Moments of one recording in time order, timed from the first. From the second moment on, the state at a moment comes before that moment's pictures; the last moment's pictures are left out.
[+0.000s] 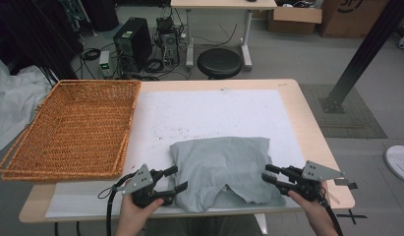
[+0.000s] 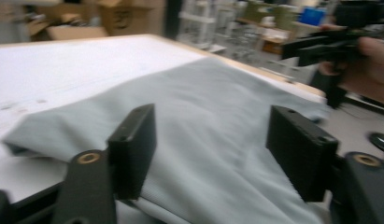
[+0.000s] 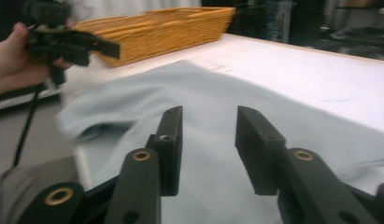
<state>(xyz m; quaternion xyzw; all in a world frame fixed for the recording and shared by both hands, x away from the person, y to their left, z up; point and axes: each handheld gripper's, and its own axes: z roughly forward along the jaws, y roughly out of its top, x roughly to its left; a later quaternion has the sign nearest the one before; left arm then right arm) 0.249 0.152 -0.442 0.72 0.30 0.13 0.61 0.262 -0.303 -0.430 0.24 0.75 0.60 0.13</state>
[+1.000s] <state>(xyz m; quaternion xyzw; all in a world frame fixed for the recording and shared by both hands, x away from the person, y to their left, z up) 0.364 0.147 -0.443 0.70 0.44 0.16 0.54 0.375 -0.315 -0.429 0.38 0.72 0.55 0.16</state>
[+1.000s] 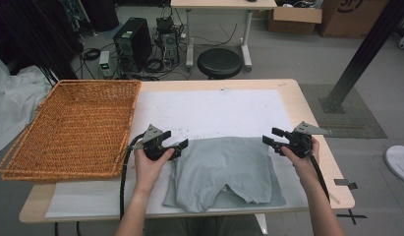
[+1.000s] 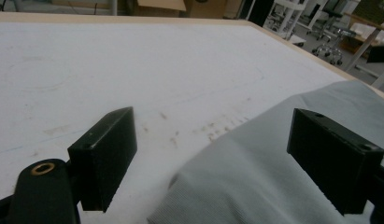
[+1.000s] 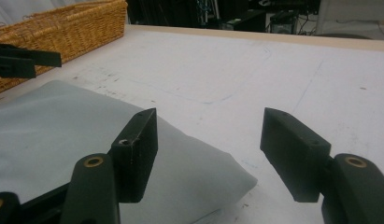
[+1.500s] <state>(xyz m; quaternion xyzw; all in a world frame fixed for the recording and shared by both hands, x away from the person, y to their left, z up) 0.366 0.149 -0.449 0.74 0.46 0.14 0.48 0.386 -0.315 -0.444 0.42 0.73 0.53 0.13</state>
